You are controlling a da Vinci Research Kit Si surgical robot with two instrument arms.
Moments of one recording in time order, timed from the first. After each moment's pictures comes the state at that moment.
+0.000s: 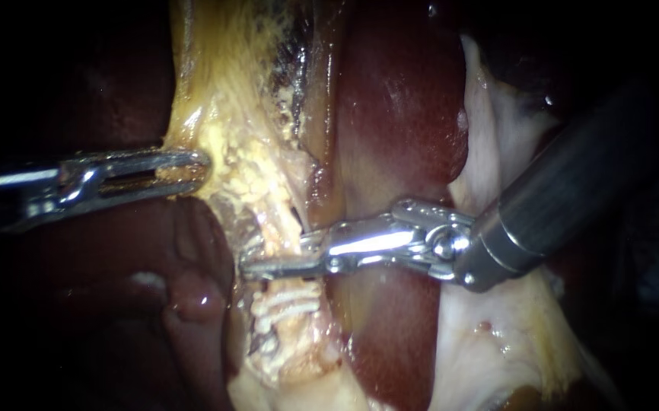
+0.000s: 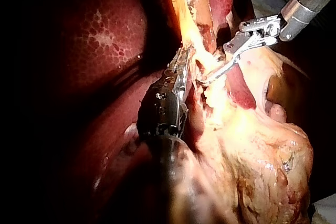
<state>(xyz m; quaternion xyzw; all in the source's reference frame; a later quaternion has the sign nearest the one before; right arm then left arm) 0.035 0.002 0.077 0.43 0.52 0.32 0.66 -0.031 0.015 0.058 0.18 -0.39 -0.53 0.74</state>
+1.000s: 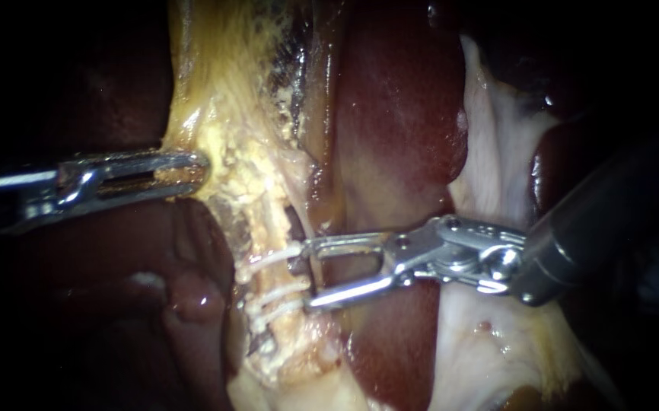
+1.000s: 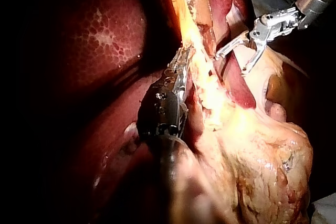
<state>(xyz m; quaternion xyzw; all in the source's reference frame) 0.026 0.002 0.075 0.31 0.60 0.20 0.71 -0.031 0.015 0.058 0.18 -0.39 -0.53 0.73</state>
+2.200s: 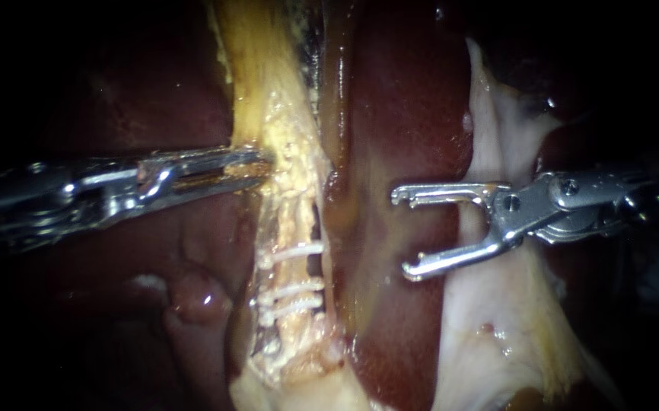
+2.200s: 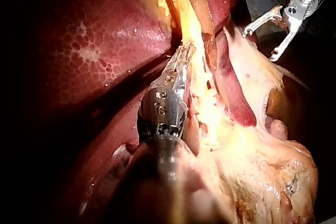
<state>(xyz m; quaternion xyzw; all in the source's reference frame) 0.020 0.006 0.067 0.24 0.63 0.12 0.73 -0.038 0.015 0.065 0.20 -0.38 -0.52 0.74</state>
